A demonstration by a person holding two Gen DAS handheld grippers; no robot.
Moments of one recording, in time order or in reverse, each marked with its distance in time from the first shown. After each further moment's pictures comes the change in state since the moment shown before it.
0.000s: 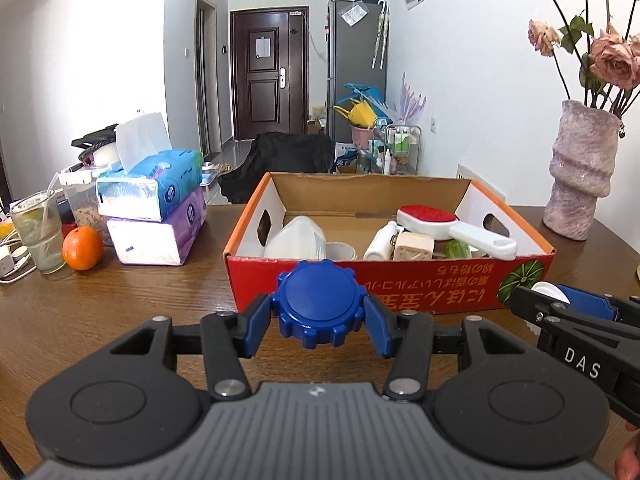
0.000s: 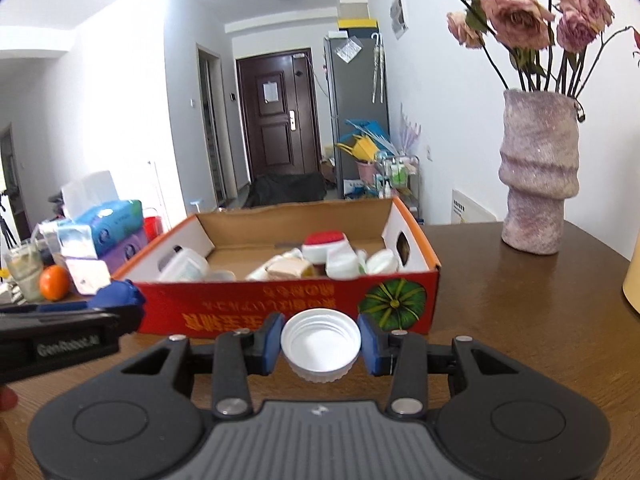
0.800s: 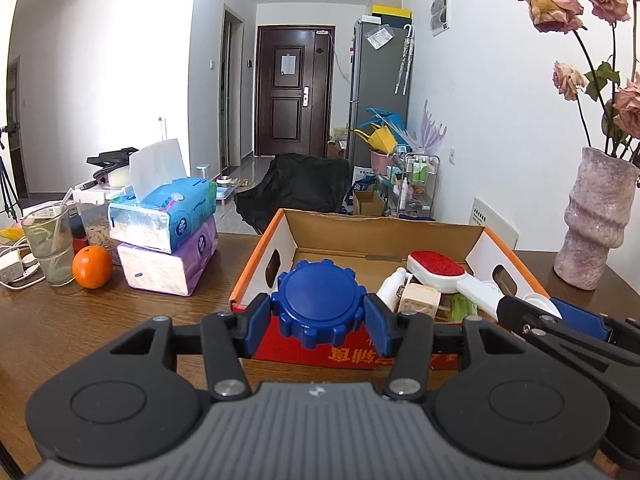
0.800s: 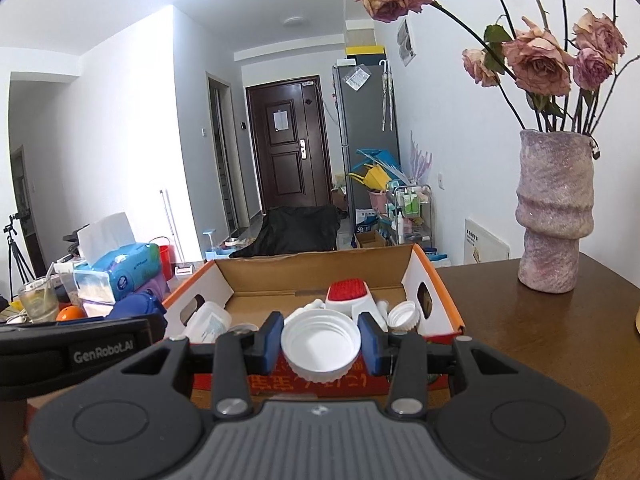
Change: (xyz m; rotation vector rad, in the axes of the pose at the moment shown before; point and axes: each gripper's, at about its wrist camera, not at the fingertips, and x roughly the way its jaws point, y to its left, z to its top) left arm 0.002 -0.004 0.032 -0.076 -0.058 0.046; right arm 0.005 0.011 0.032 0.009 -0.078 0.034
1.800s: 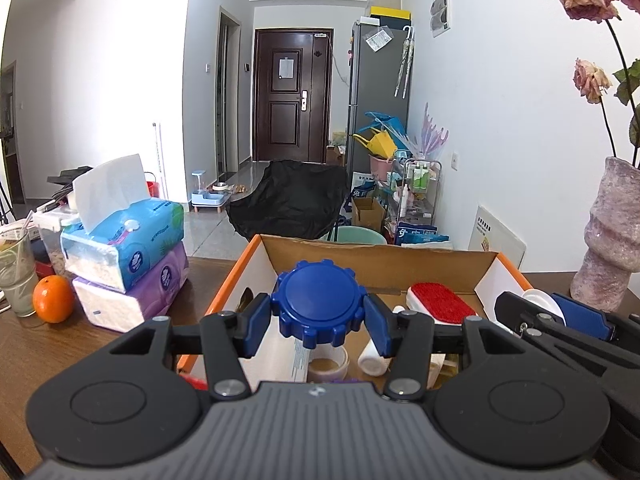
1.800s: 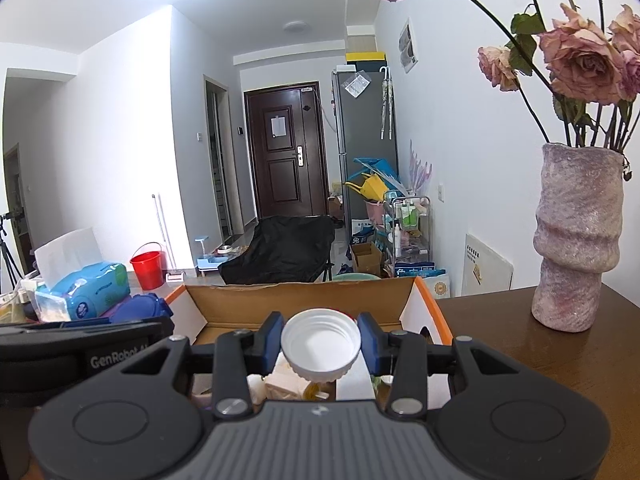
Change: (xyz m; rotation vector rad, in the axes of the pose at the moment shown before) left arm 0.067 -0.022 0.030 0.007 -0.015 0.002; right arm 0.068 -0.015 0.029 -0.023 -0.022 -0.014
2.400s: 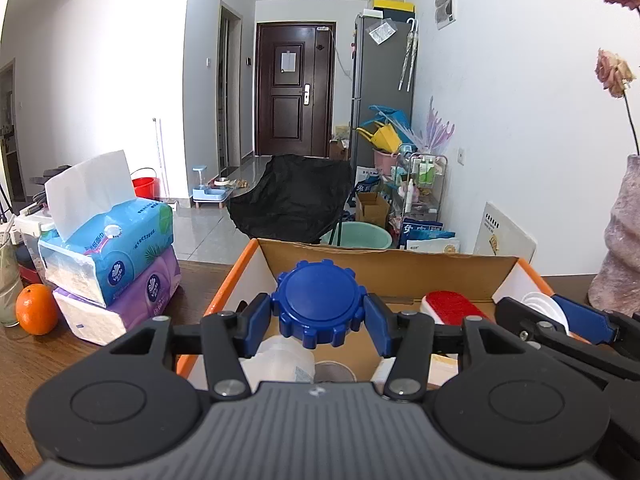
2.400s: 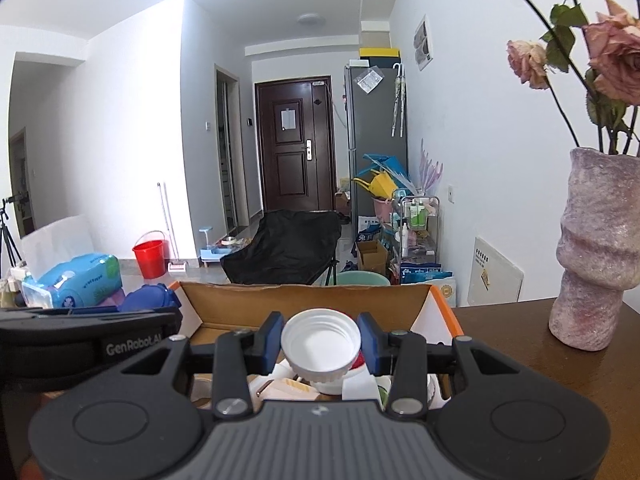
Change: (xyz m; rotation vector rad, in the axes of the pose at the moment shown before) left arm 0.043 0.003 0.008 0.004 0.021 0.012; right arm 0.039 0.004 0.005 -0.049 0.025 0.008
